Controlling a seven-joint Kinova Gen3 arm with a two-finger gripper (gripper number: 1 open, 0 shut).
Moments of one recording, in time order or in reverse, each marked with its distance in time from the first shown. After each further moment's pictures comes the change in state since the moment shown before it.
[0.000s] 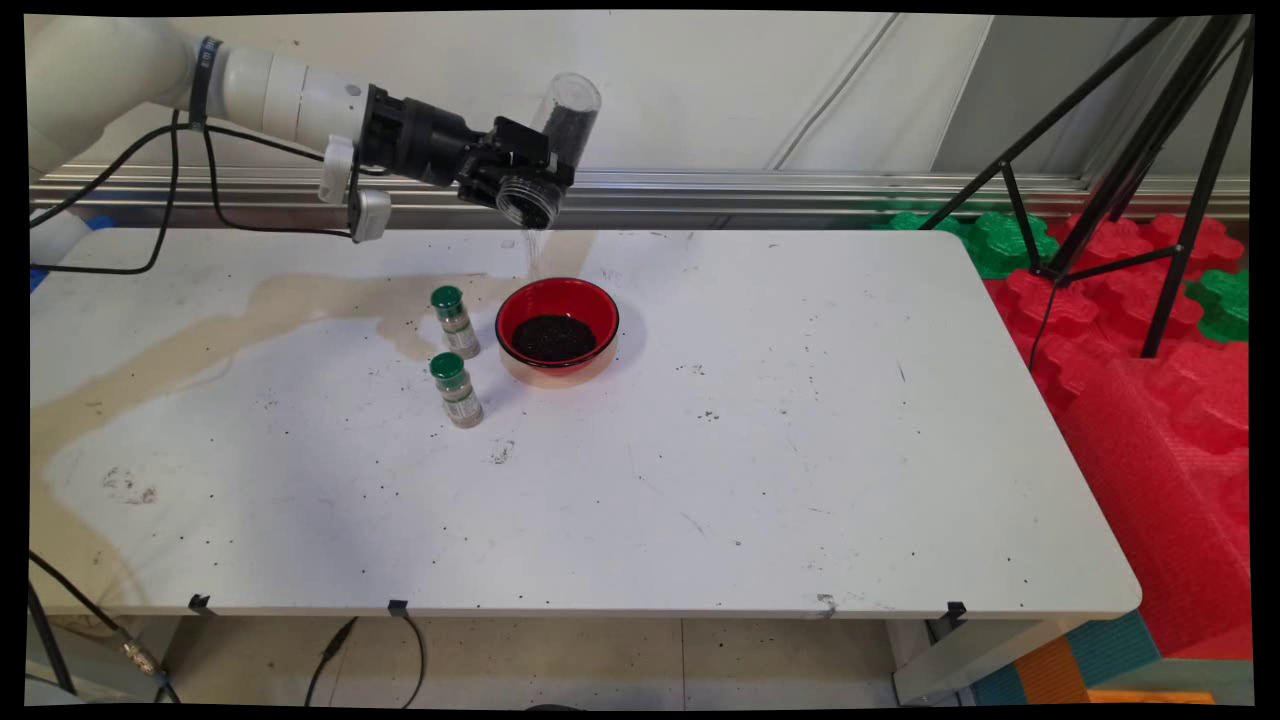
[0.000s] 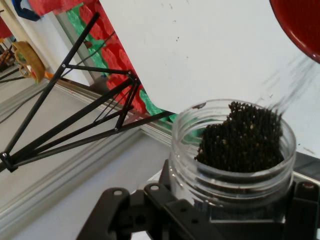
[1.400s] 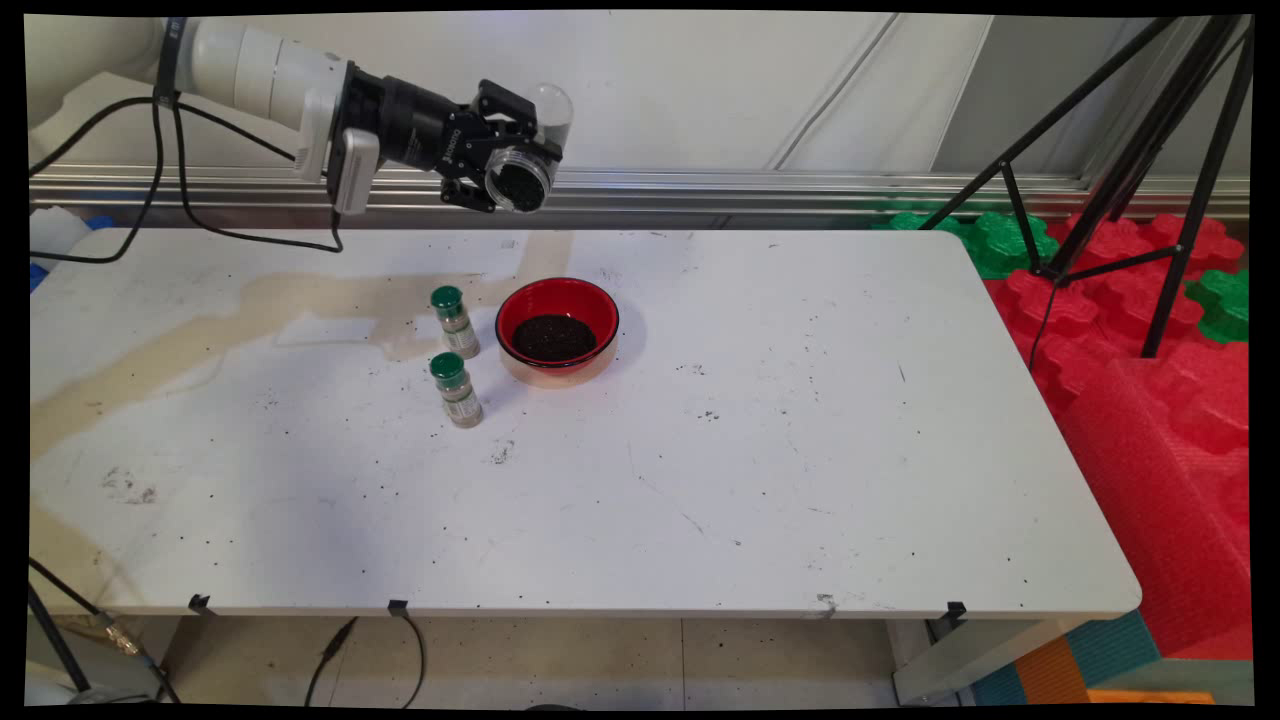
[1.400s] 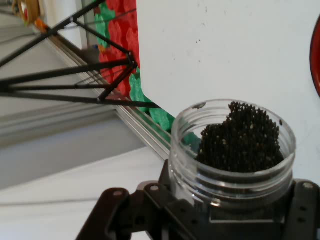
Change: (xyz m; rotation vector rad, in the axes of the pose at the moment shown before) arm -0.006 -0.019 -0.022 -0.018 0.004 -0.415
